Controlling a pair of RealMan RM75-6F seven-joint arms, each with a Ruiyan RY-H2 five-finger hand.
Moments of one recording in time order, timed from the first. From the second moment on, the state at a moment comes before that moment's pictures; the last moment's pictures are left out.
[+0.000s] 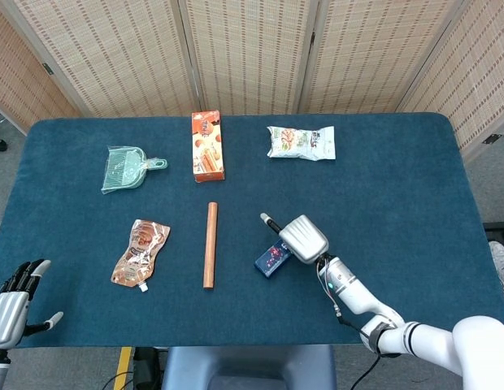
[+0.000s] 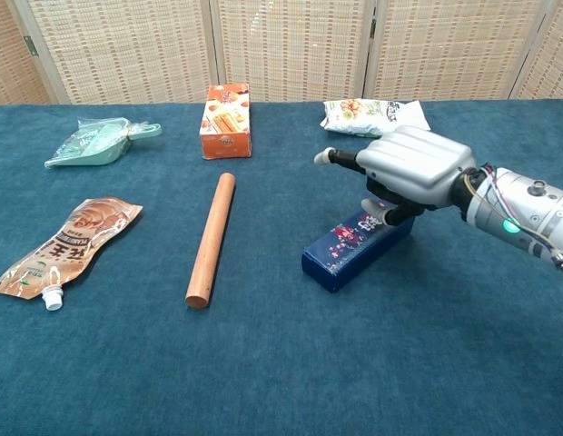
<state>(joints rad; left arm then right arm) -0.05 -1.17 0.01 -1.52 1.50 1.47 0.02 0.73 -1.68 0.11 -1.17 -1.52 1.03 -0.37</state>
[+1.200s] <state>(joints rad) -0.05 -1.17 0.01 -1.52 1.52 1.47 0.01 0.82 -1.62 0.12 -1.26 -1.34 0.83 -0.52</state>
